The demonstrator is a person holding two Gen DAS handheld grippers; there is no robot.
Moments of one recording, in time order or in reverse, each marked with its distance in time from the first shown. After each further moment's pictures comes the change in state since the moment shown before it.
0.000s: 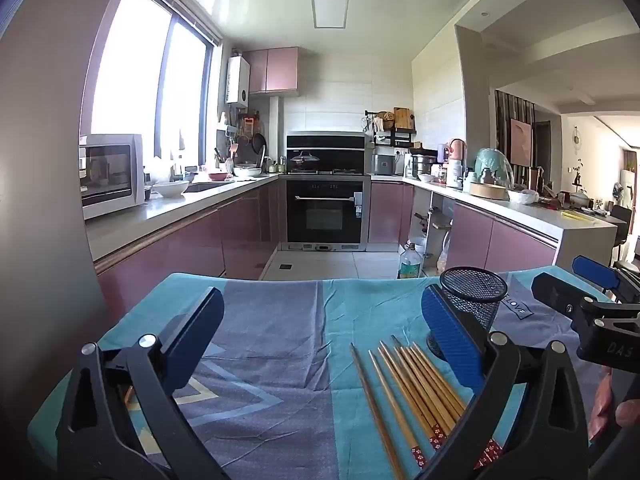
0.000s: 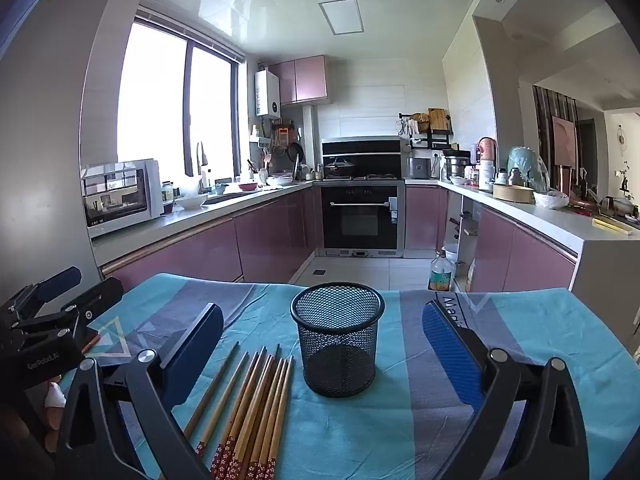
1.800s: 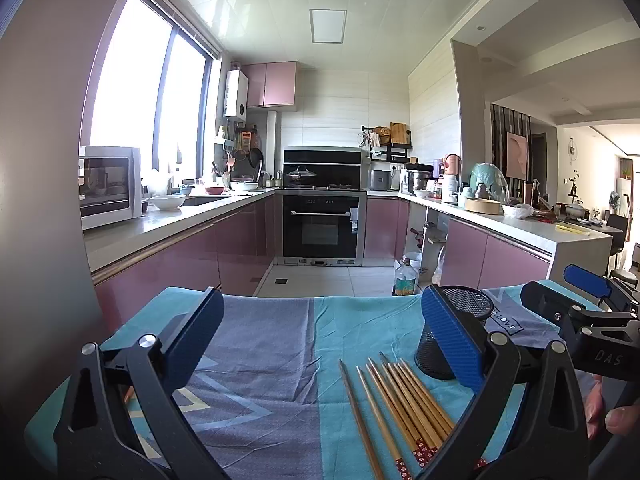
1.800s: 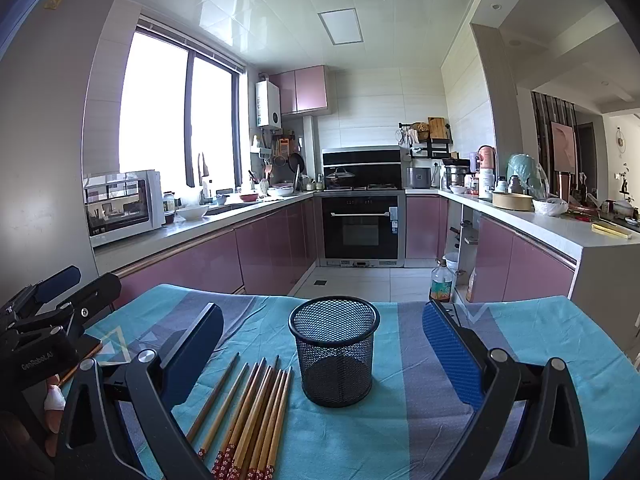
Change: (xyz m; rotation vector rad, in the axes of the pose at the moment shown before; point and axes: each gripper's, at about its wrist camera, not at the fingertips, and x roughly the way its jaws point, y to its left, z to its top) left arm -0.005 -0.007 0.005 -0.004 -0.060 -0.016; right arm -0.003 -0.005 0.004 0.012 -0.036 0.008
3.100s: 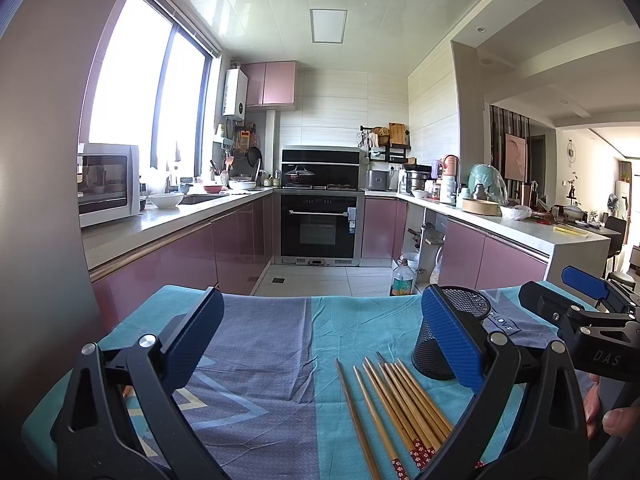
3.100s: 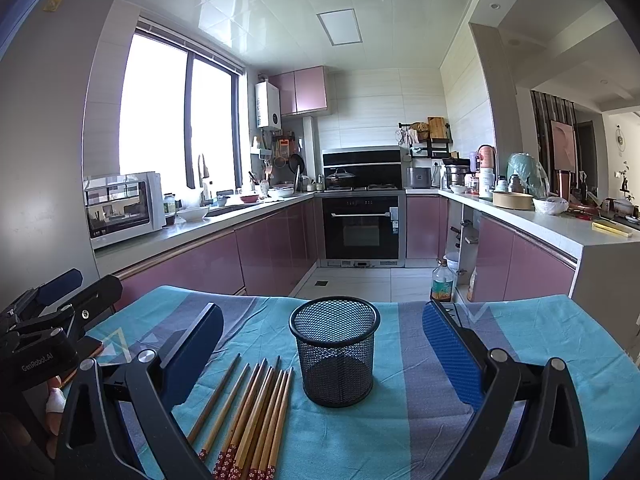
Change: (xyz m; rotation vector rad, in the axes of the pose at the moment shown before) left arm 0.001 0.000 0.001 -0.007 0.002 -0.003; right arm 0.000 0.000 0.003 0.004 -0.006 0.000
